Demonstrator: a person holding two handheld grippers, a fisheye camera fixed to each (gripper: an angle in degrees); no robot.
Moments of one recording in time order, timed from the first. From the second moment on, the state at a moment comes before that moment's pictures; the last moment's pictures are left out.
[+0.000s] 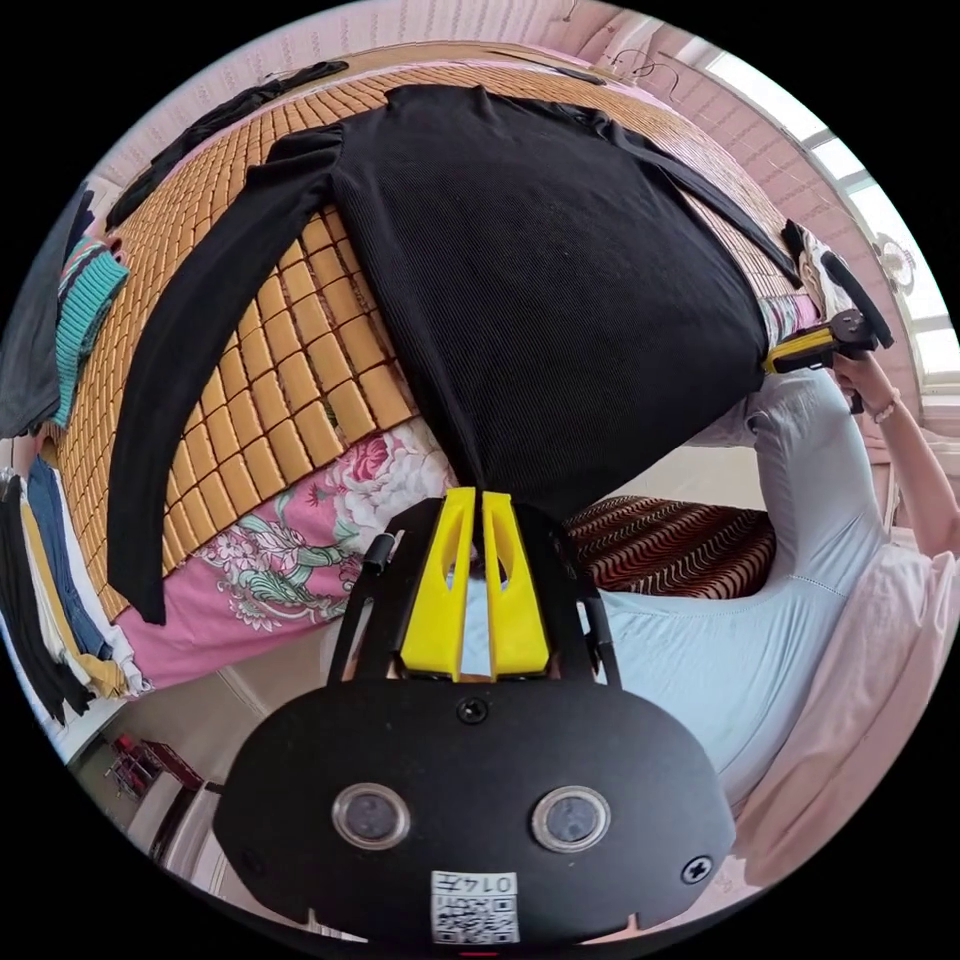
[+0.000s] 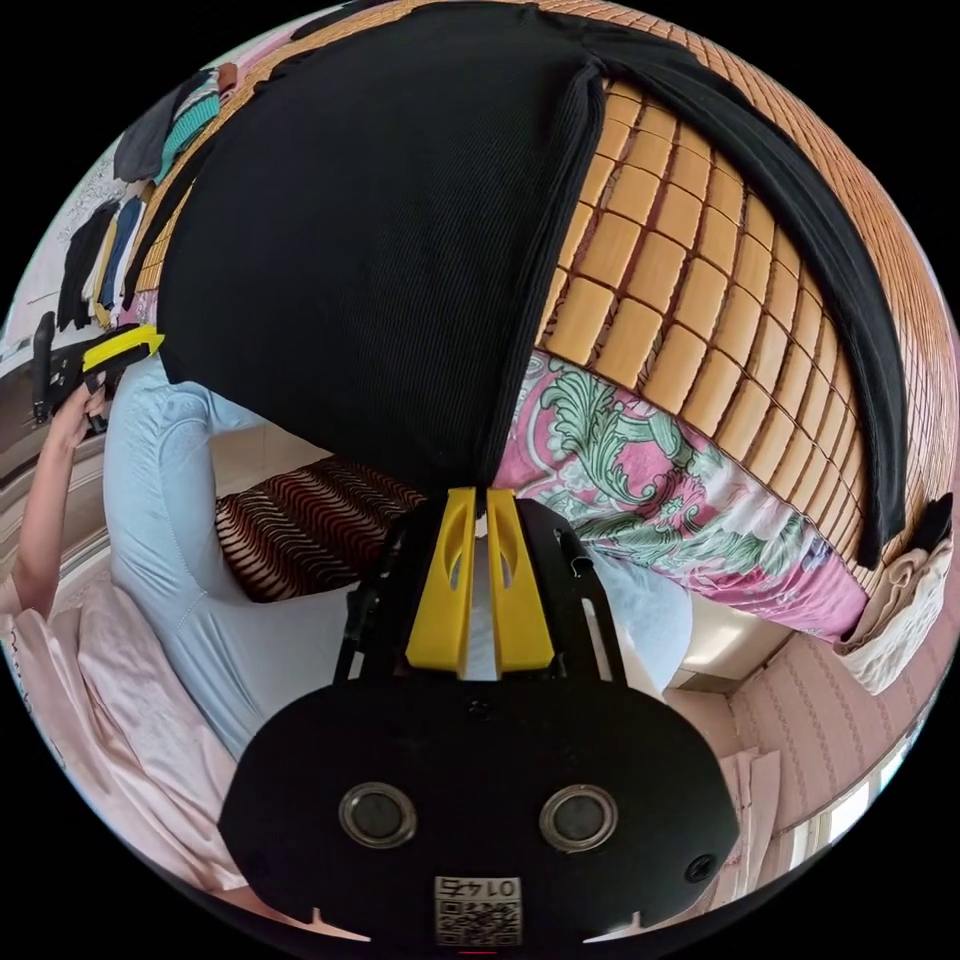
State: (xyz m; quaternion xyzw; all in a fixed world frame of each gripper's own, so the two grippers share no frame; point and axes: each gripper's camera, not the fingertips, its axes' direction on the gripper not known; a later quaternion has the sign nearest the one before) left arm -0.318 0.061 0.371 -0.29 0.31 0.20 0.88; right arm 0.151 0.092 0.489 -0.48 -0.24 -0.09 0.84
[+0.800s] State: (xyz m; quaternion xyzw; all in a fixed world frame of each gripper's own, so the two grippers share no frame) left arm -0.594 0.199 0.396 -0.07 0.10 -0.38 0.92; right arm -0.296 -0.099 0.406 -0.22 -0.55 -0.31 0.74
